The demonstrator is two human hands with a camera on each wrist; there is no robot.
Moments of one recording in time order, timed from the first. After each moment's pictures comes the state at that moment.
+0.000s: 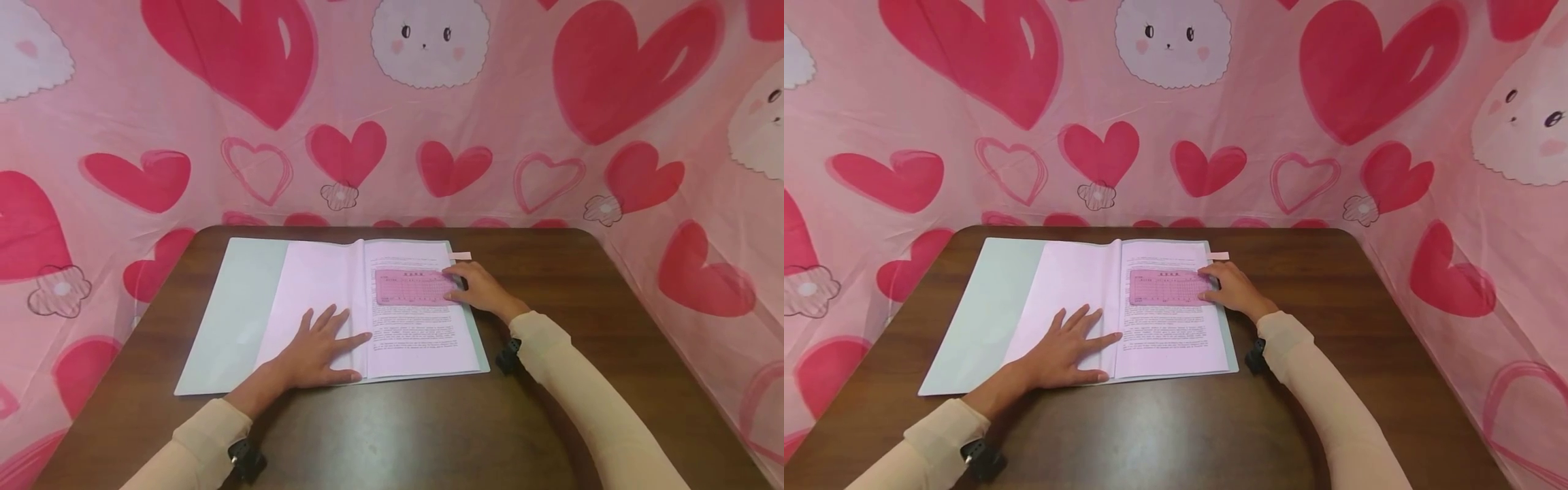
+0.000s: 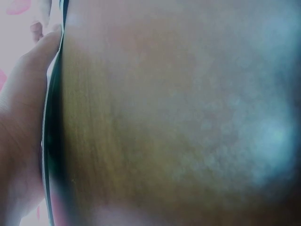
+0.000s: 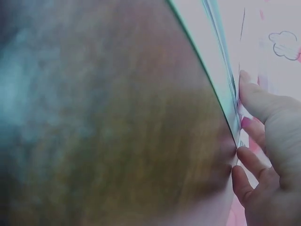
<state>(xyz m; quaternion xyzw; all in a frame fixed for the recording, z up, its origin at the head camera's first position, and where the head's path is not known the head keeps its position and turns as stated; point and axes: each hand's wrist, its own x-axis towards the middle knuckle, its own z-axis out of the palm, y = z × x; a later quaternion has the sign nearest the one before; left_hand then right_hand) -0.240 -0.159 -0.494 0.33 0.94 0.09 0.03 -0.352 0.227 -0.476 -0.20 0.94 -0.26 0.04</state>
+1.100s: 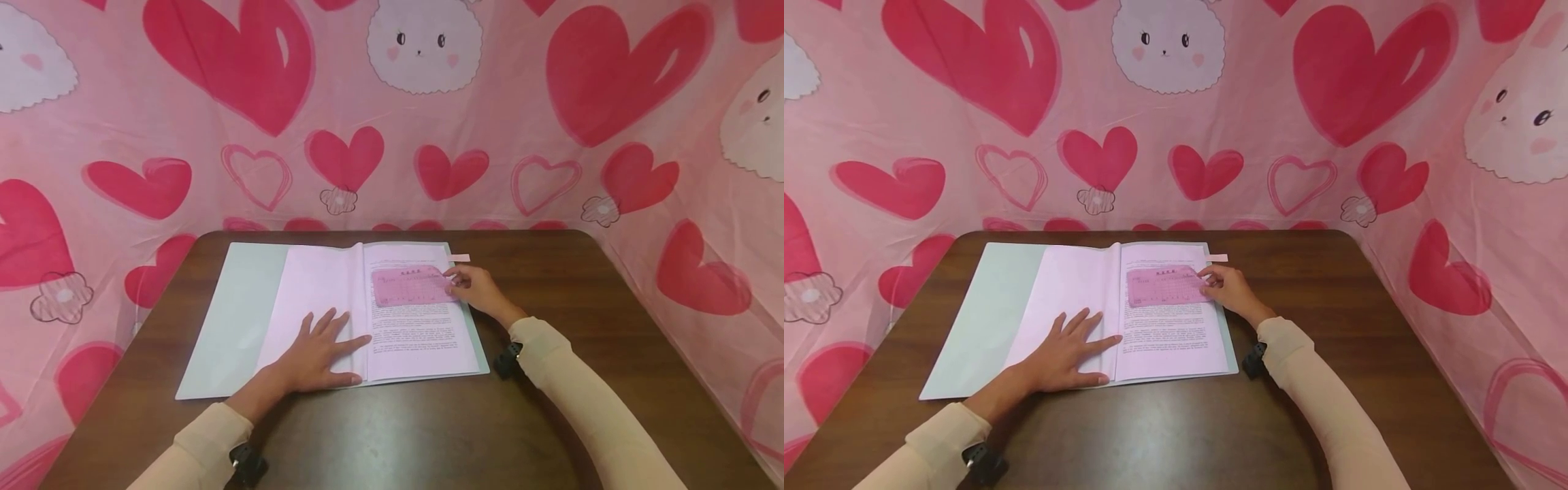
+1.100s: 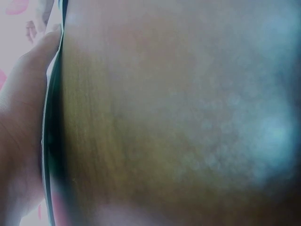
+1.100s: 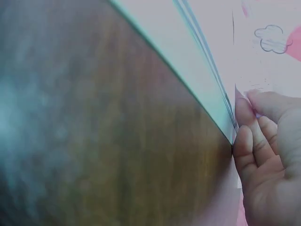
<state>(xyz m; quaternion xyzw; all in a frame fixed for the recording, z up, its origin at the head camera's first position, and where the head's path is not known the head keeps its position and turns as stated) -0.236 -0.157 -0.490 0.33 0.94 0.09 0.03 -0.347 0.222 -0.485 -0.15 0.89 -0.43 -0.02</state>
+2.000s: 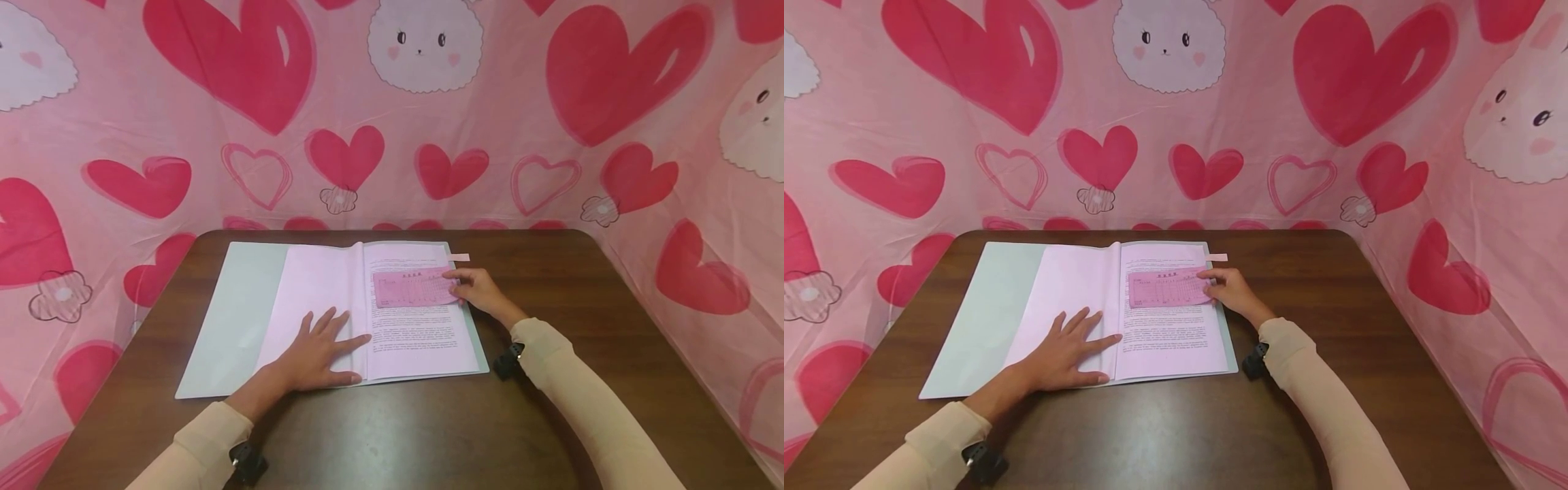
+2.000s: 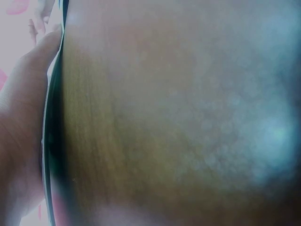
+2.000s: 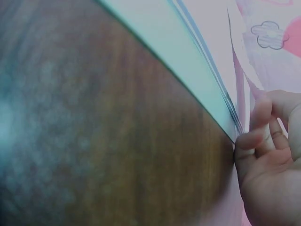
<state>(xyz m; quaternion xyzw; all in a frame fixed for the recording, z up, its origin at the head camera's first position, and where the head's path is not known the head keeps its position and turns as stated) -0.237 -0.157 -0.490 0.33 0.94 0.09 0.03 -0.344 0.226 -0.485 -0.14 0.85 -0.51 0.04</state>
